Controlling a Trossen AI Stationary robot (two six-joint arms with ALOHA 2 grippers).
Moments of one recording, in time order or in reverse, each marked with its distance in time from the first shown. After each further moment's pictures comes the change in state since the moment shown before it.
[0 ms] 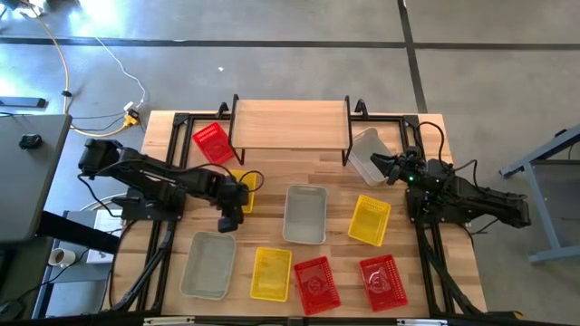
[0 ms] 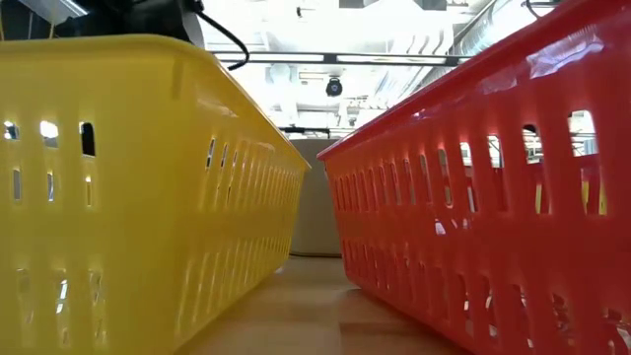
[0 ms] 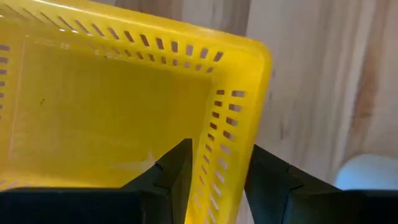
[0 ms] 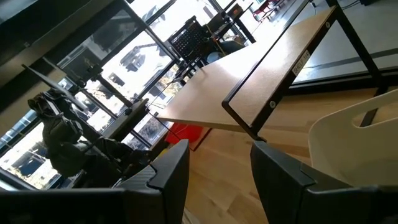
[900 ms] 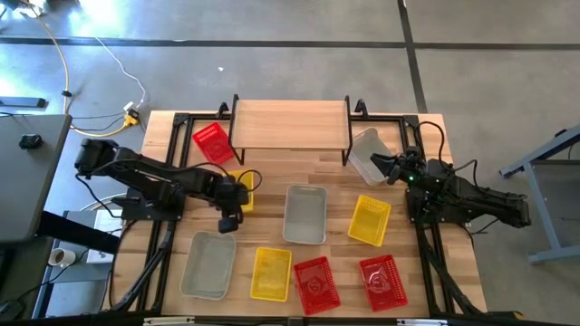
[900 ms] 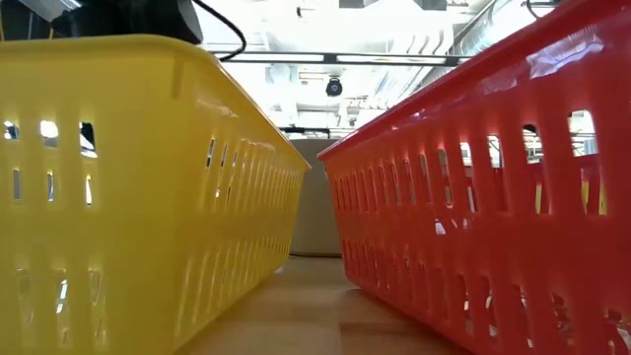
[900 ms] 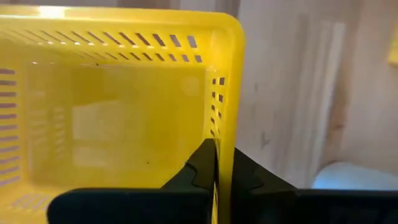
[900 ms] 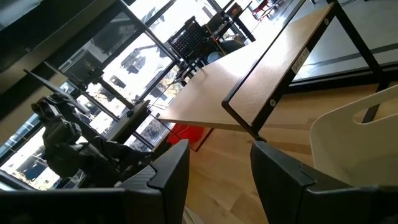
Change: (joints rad) left arm -0.022 -0.055 0.007 0.005 0.014 -0.053; right arm 0.000 0.000 0.000 0.000 0.001 0.026
